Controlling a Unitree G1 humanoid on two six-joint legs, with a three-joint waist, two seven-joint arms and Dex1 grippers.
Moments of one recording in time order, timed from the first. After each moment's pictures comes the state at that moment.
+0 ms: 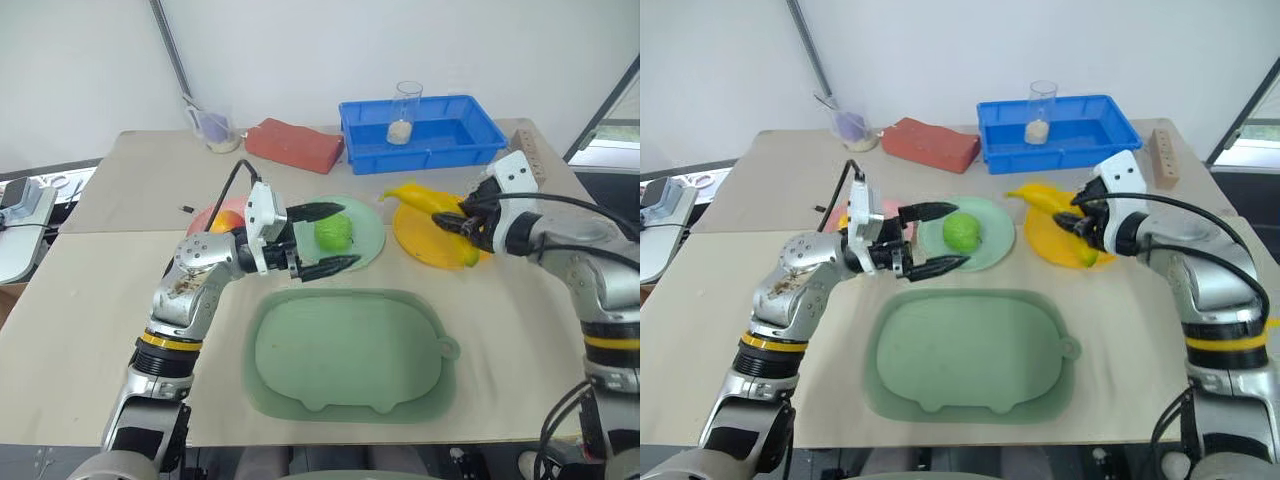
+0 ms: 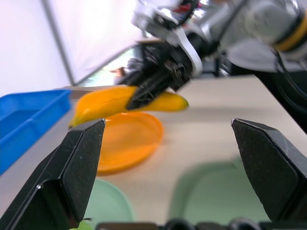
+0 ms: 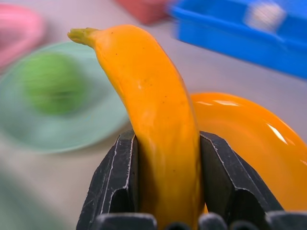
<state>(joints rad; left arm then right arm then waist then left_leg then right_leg) -0.54 0.35 -0.08 -0.03 -0.45 0.27 -1.02 -0.67 -0.73 -0.01 0.10 0.37 0.86 0.55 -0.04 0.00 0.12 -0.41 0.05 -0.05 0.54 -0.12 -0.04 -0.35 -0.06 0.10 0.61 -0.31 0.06</state>
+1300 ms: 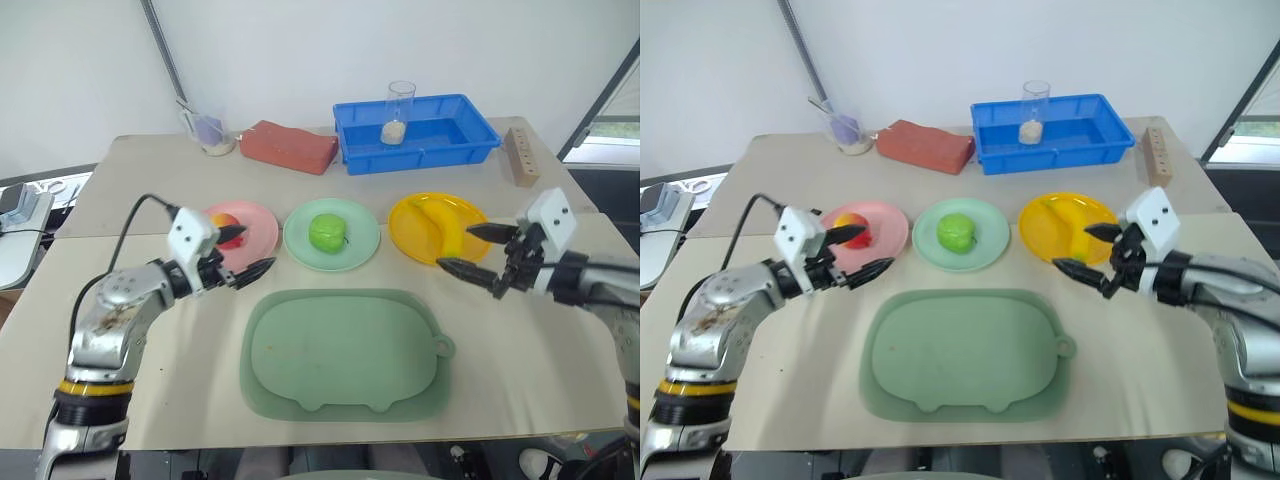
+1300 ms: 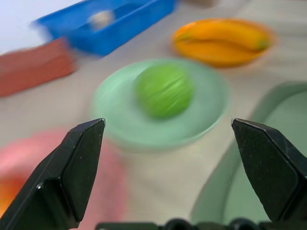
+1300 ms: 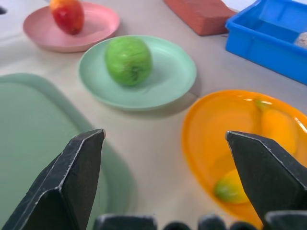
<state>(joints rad) -0.19 0.60 0.17 -0.21 -0.38 0.46 -0.75 -0.14 -0.81 -0.31 -0.47 0.49 0.77 0.83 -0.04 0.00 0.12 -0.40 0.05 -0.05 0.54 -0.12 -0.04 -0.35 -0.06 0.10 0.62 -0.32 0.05</state>
